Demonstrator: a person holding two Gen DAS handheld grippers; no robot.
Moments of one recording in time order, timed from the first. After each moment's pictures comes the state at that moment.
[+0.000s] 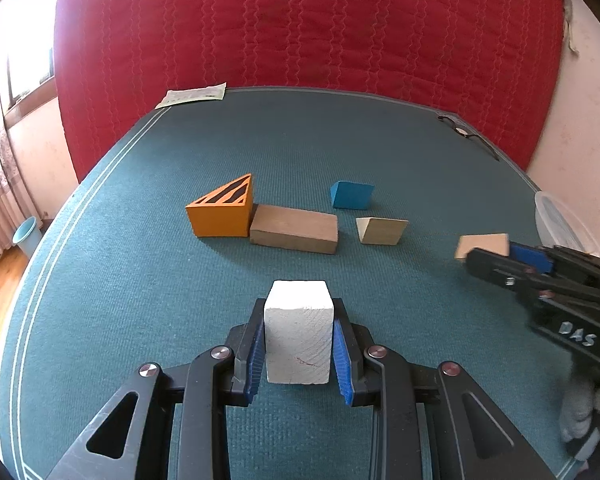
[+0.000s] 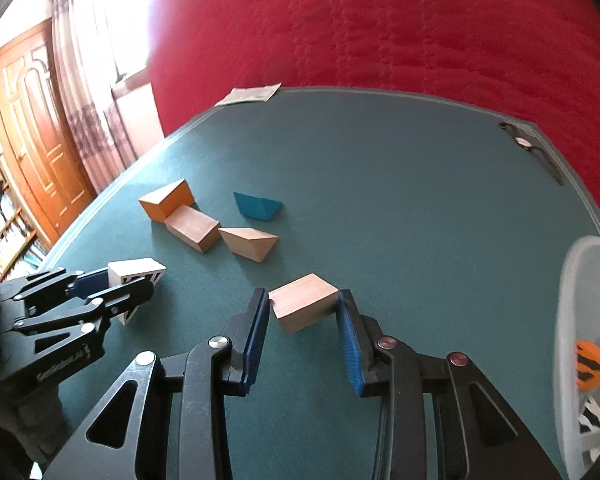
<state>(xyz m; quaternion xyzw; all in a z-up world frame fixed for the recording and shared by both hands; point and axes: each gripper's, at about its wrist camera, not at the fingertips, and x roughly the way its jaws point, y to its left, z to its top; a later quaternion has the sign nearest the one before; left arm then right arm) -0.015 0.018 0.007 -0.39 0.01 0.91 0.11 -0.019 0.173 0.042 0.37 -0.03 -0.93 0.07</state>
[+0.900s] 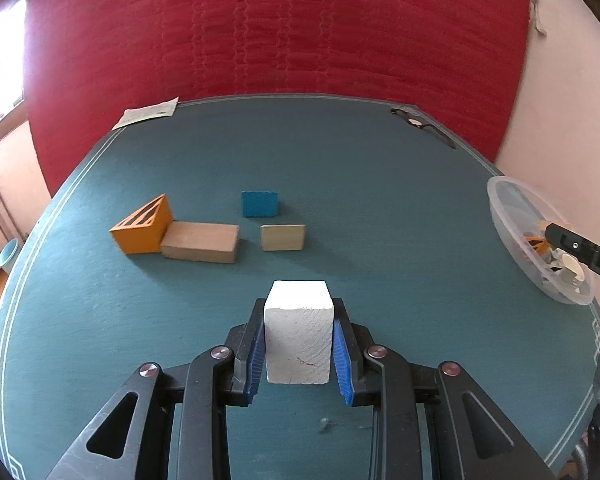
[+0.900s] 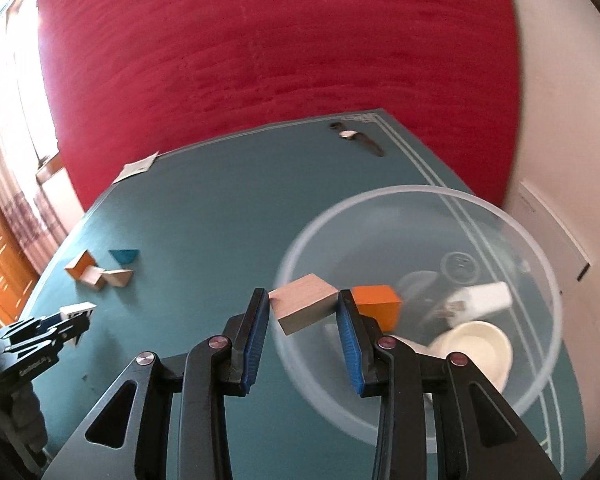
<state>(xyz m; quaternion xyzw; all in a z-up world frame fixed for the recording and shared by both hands) -0.008 0.076 0.018 -0.38 0.03 0.91 0.16 0.067 0.318 0.072 0.32 -0.12 -0.94 -0.10</state>
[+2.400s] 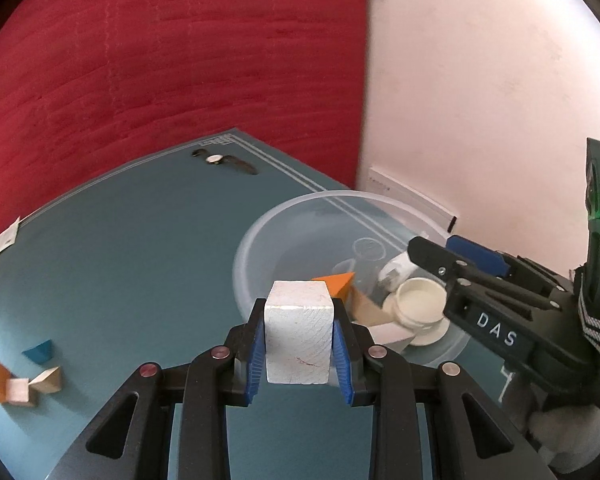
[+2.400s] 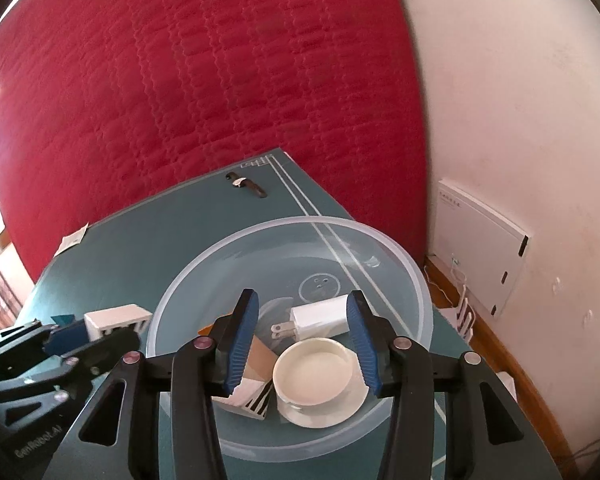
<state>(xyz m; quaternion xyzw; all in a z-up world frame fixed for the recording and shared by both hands) 0.012 0.264 0.052 -0.32 0.13 0.87 0.36 0.118 0.385 0.076 0.24 -0.17 -0.93 -0.23</state>
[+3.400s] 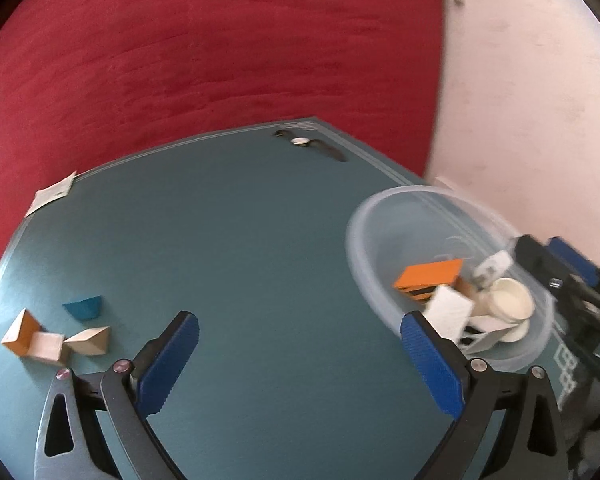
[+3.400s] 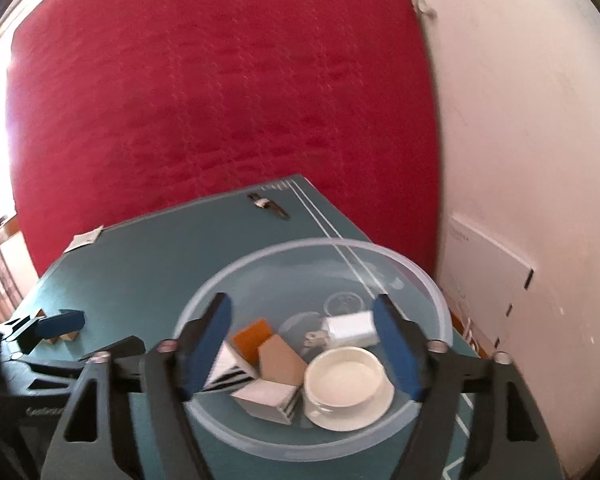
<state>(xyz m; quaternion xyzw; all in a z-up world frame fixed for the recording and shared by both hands) -0.002 0.201 0.044 -0.33 0.09 0.91 0.25 0.119 0.349 0.082 0.19 -0.11 -0.95 -0.21</state>
